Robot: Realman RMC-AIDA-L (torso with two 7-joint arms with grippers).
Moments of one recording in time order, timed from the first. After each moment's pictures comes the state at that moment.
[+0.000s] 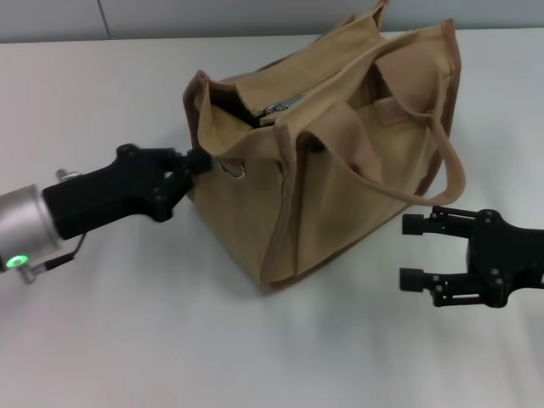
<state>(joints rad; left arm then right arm) -0.43 -2.04 0.93 0.42 1.54 1.49 -1.14 0.45 2.05 -0.48 -0.56 -2.16 -1.86 1.22</state>
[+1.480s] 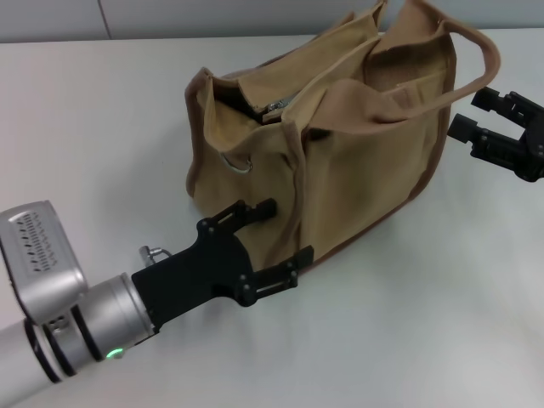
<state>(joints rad) -0.55 -2.08 0.79 -0.17 1.54 1.48 -0.48 0.45 2.05 -0.26 -0.49 -1.95 -1.71 1.22</state>
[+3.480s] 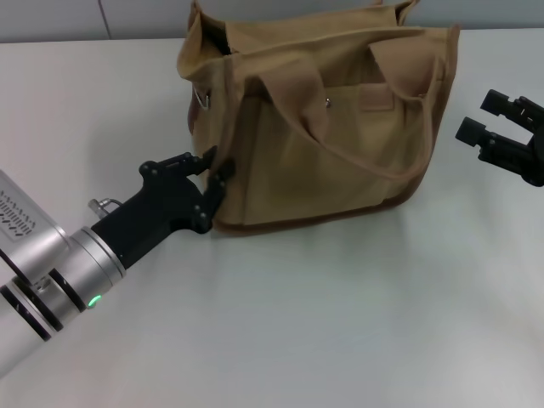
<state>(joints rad) -0.53 -2.08 0.52 -0.13 1.55 1.36 -0.33 0.43 2.05 -0.25 -0.49 -1.95 -1.71 1.21</state>
